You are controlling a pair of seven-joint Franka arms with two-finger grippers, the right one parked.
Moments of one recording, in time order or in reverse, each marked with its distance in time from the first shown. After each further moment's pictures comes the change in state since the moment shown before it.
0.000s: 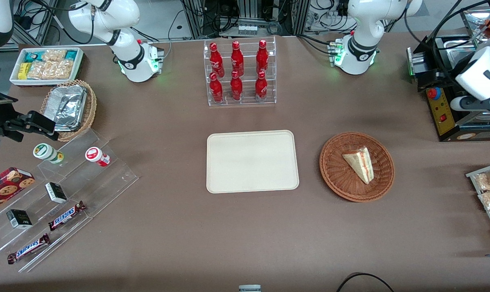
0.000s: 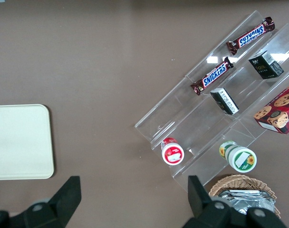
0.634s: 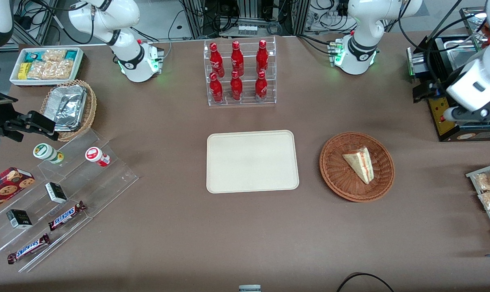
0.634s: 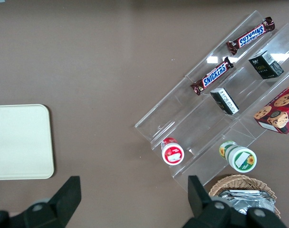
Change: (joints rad) arm -0.008 0.018 -0.020 -0.107 0.013 0.166 0.000
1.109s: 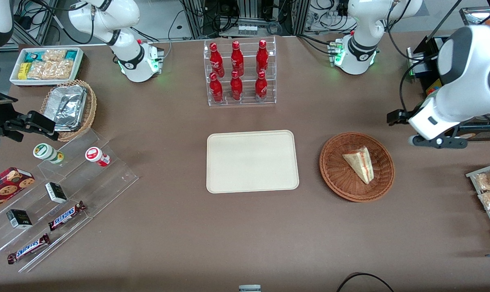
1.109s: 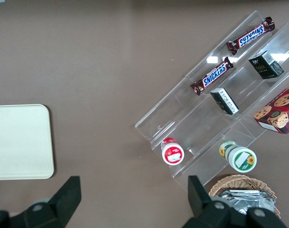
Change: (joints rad) arm -0.020 0.033 -0.005 -0.225 -0.002 0.265 0.000
